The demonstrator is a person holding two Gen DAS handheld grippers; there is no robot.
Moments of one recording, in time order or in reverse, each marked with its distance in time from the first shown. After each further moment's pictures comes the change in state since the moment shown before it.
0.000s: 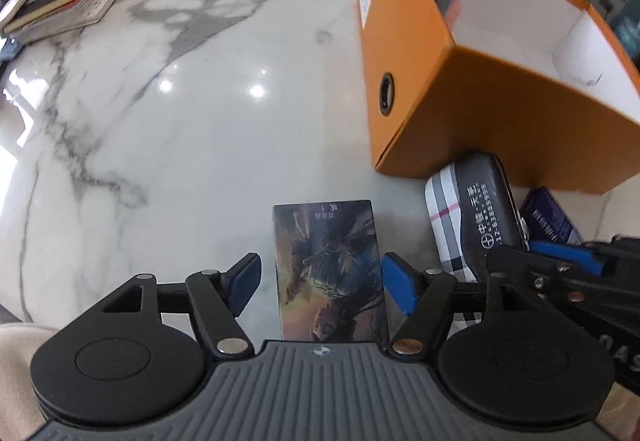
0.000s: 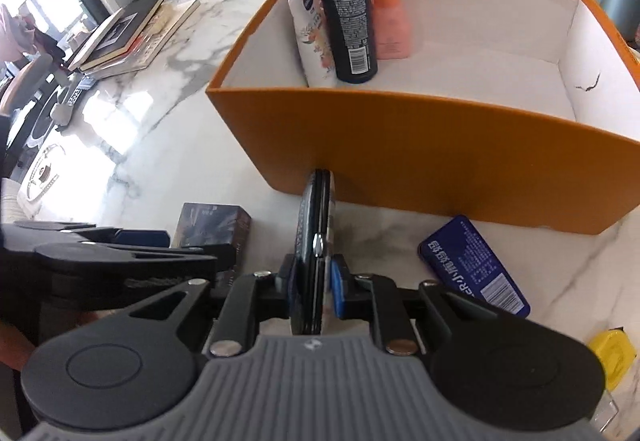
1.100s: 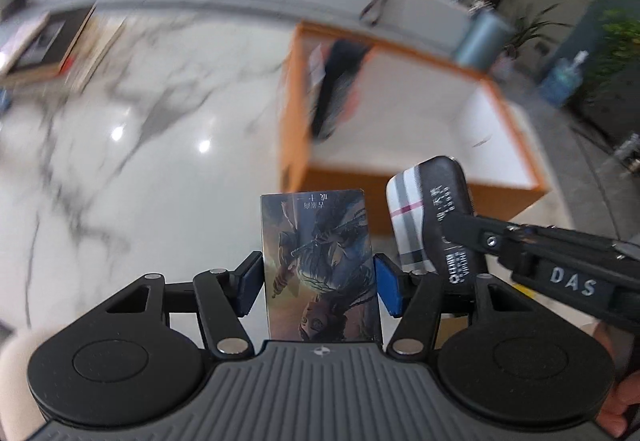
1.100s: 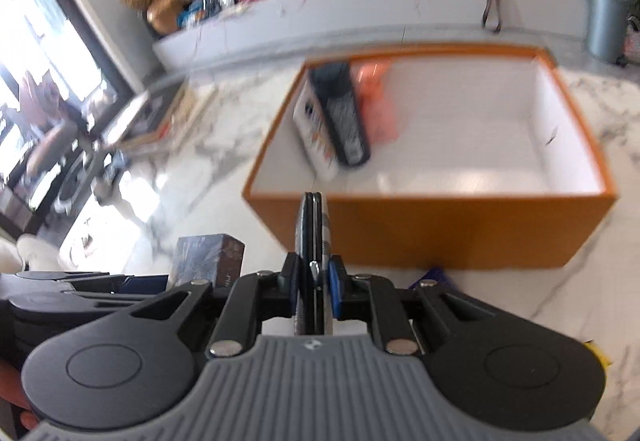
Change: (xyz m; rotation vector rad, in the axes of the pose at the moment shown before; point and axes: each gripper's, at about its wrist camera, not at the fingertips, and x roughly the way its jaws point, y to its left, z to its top) left arm -0.113 -0.024 0.010 0.034 -0.201 -0.195; right arm -0.087 -0.015 0.001 0.071 -0.239 0.059
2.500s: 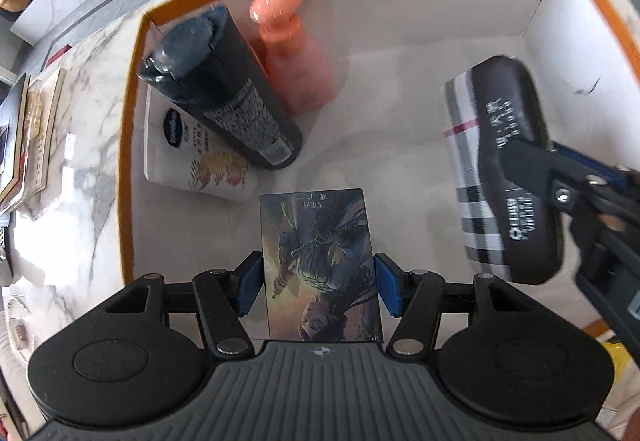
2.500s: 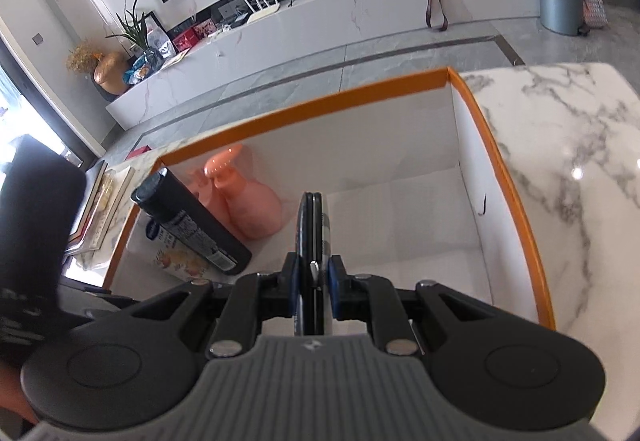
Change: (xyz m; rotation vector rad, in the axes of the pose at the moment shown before) left arm 0.190 -0.093 0.087 0.227 0.403 0.381; right arm 0.077 -0.131 0.072 0.182 -0.041 -0.041
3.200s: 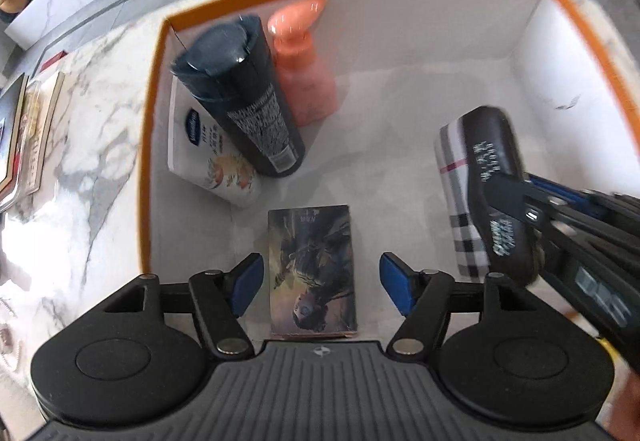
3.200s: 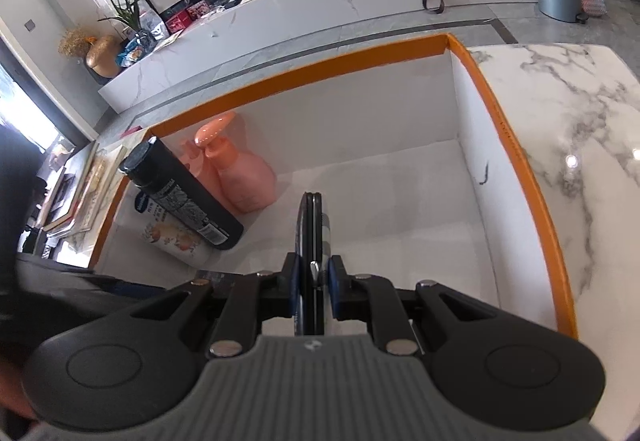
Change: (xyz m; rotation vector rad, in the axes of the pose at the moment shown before) left arm -0.019 0.026 -0.034 -0.015 -0.111 -0.085; right arm 0.009 0.004 -0.009 -0.002 0.051 -0.038
